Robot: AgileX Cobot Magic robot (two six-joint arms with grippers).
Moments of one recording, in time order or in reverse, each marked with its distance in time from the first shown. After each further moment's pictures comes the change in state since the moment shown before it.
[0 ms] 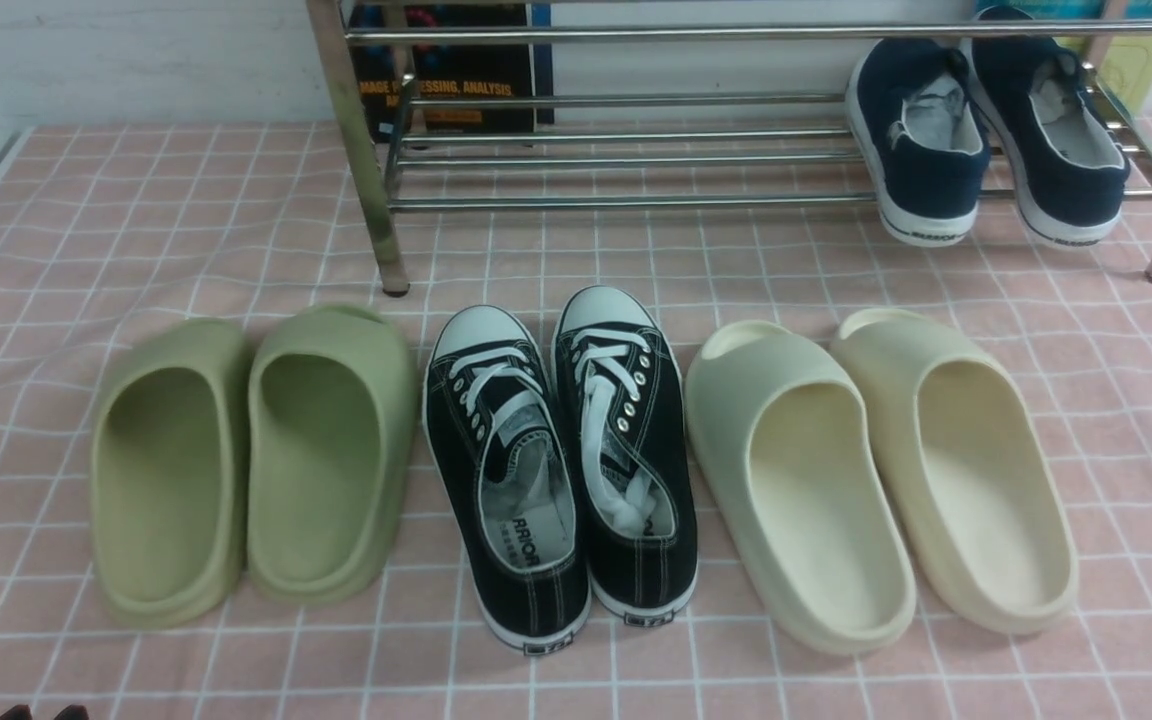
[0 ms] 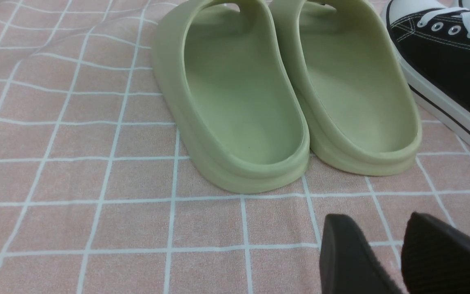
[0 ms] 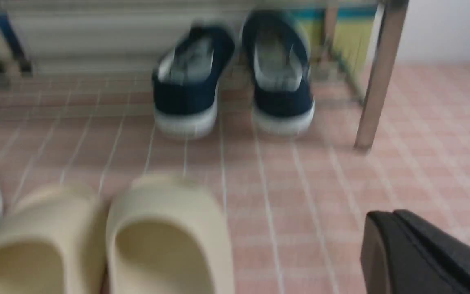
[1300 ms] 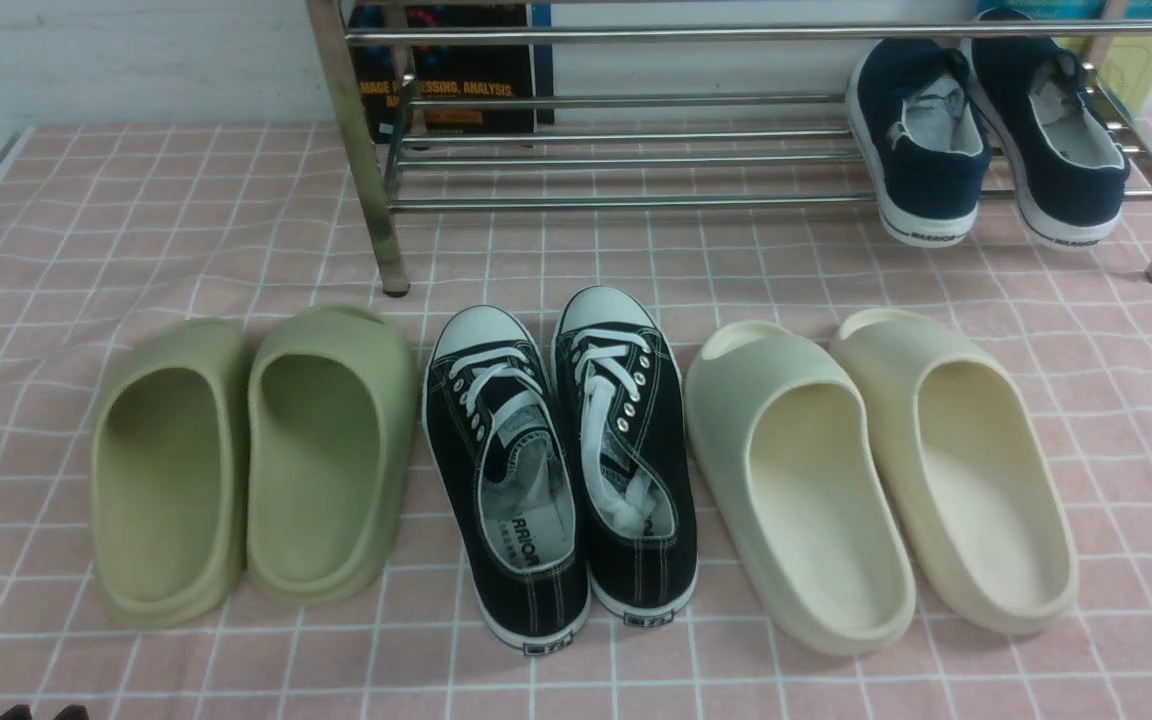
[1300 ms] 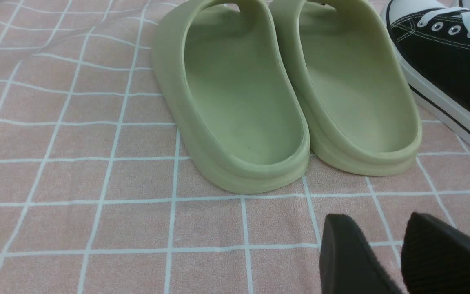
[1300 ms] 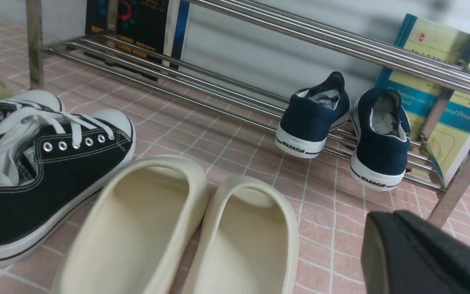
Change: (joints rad) right arm 0.212 -0.656 0.259 0.022 0.077 -0.285; left arm 0.000 0.000 0.000 0.001 0.000 0.000
